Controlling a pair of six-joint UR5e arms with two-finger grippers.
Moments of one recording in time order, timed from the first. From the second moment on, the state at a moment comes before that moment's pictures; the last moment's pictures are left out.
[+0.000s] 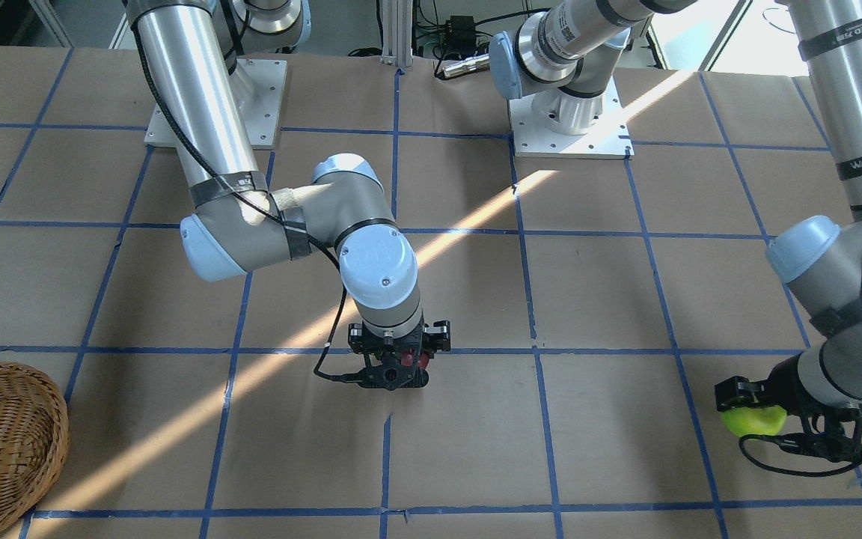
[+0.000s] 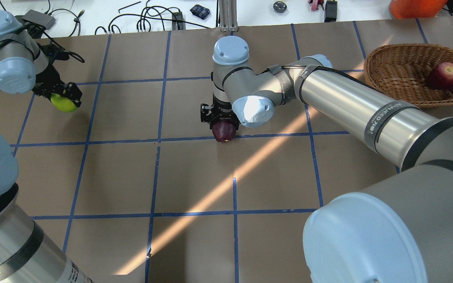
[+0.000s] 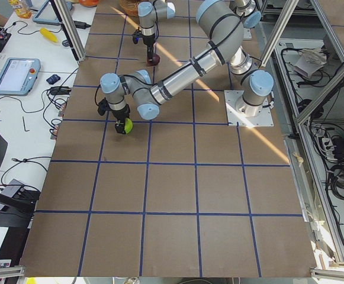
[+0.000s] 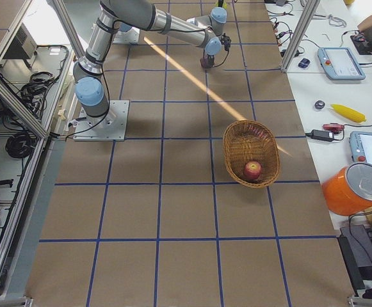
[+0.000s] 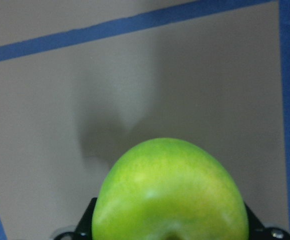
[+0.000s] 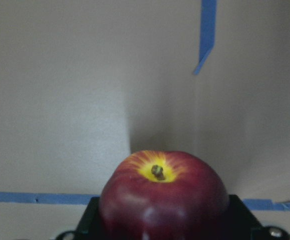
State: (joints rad) left arm -1.19 -2.15 -1.48 -1.12 1.64 0.52; right arm 1.93 -0.97 1.50 -2.09 -1.46 0.38
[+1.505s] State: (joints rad) left arm -1.94 -2.10 -1.71 -0.89 1.46 -0.49; right arm 1.16 -1.01 1.40 -2.06 -1.65 -0.42
